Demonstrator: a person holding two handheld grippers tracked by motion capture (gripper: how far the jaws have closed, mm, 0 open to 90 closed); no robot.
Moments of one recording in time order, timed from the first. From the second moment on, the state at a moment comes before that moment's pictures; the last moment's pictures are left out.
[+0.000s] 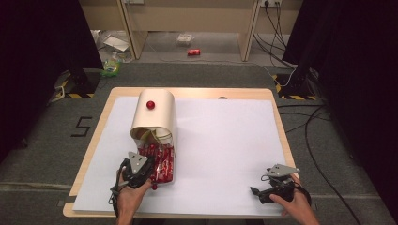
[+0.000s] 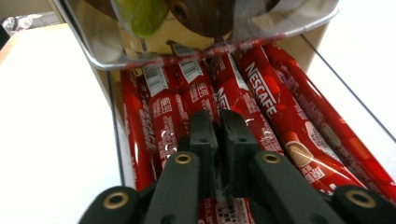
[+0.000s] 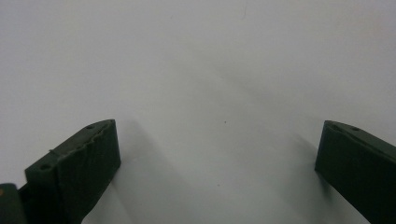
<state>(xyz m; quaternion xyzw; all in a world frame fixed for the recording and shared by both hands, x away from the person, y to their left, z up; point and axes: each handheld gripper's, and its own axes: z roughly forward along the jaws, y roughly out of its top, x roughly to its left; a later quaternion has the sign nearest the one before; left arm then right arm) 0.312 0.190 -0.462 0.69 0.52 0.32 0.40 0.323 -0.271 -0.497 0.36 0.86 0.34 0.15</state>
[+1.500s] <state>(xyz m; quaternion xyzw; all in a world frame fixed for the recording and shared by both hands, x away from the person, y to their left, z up) 0.269 0.216 -0.434 0.70 0.50 0.28 0.42 0.322 -0.270 -0.496 0.36 0.86 0.34 0.15</state>
